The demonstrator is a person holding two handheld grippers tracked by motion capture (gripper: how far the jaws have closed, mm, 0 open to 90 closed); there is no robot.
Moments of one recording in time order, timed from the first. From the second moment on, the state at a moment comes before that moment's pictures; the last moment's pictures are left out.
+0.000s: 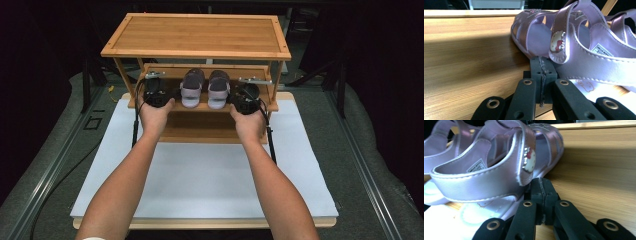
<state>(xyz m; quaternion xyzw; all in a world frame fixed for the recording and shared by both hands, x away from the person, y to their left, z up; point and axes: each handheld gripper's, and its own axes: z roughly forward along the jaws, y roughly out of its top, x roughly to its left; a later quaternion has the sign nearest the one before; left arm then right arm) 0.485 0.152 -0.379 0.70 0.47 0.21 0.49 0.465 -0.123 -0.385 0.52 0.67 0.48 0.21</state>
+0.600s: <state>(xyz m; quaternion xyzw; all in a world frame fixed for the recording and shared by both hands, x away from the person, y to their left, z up) 0.492 0.139 -0.379 0.71 0.47 0.20 0.48 0.471 -0.109 -0.385 0.52 0.68 0.46 0.23</state>
